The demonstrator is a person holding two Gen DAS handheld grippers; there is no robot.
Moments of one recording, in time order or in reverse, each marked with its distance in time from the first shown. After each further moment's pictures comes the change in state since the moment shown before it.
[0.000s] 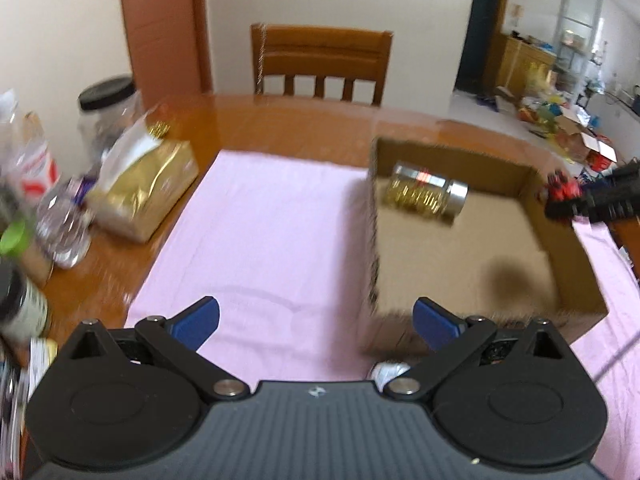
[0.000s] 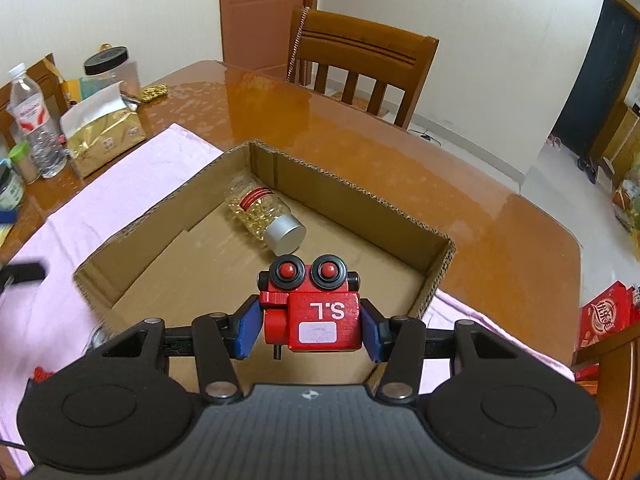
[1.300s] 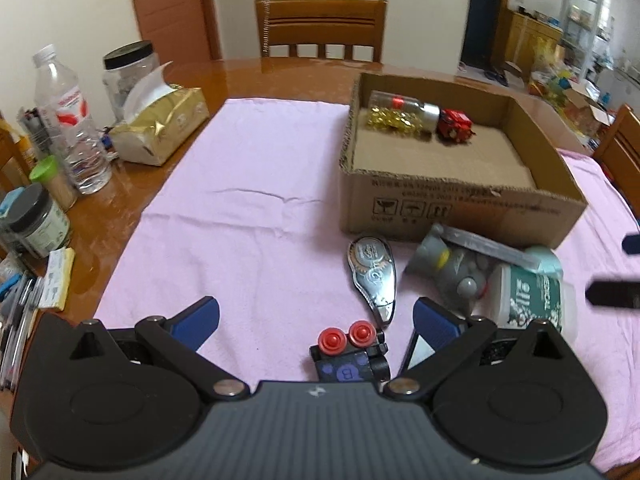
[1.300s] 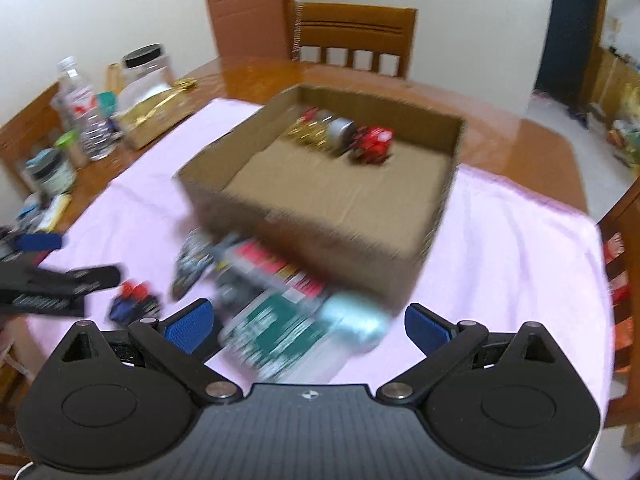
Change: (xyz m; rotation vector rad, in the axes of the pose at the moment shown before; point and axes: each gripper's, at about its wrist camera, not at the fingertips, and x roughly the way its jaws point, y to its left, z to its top) left arm -0.042 -0.032 -0.088 0.039 0.041 0.054; right arm -0.080 0.079 -0.137 0.169 -0.029 0.068
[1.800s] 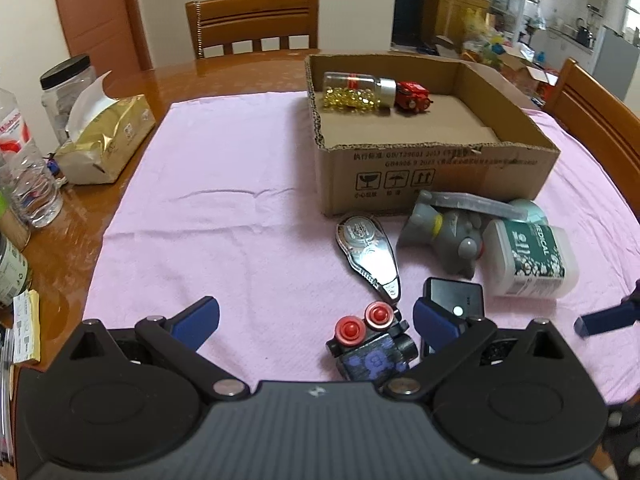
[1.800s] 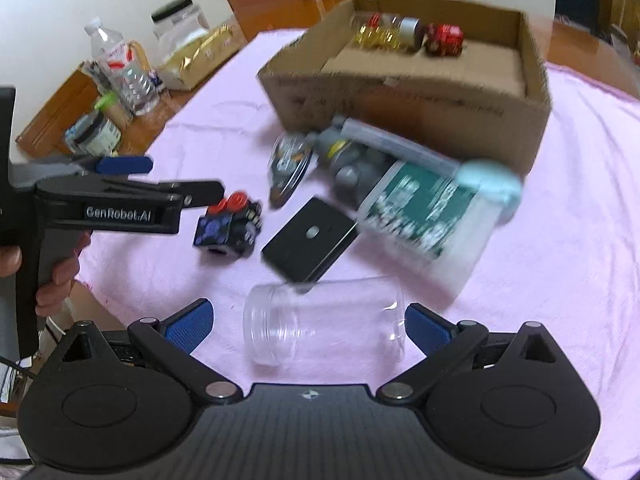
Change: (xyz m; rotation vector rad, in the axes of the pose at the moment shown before) left arm 0.019 0.027 -0.006 0.171 0.008 -0.160; right arm 0.030 0.073 -0.053 0.145 0.157 0.130
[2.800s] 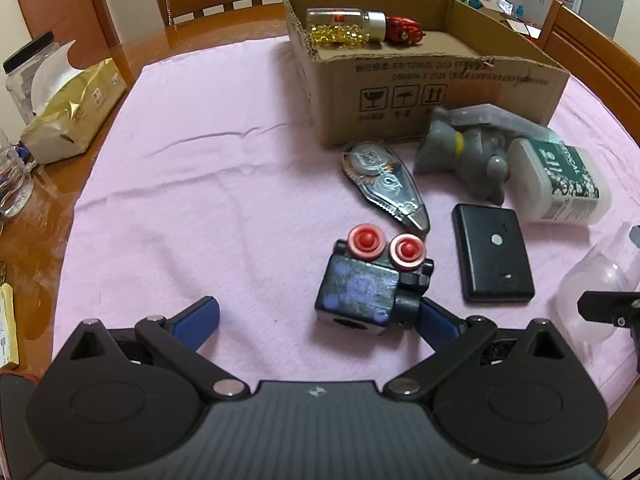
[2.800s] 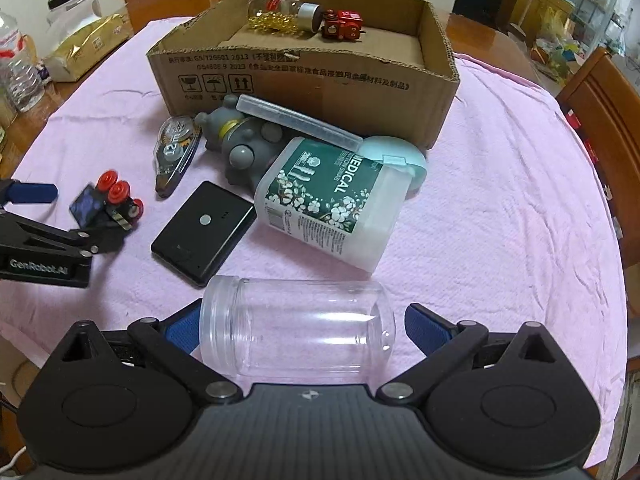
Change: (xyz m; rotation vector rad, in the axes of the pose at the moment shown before) left arm 0.039 0.010 -0.028 0.103 0.097 -0.026; right arm 0.019 0.004 -0.008 0.074 -0.007 -0.394
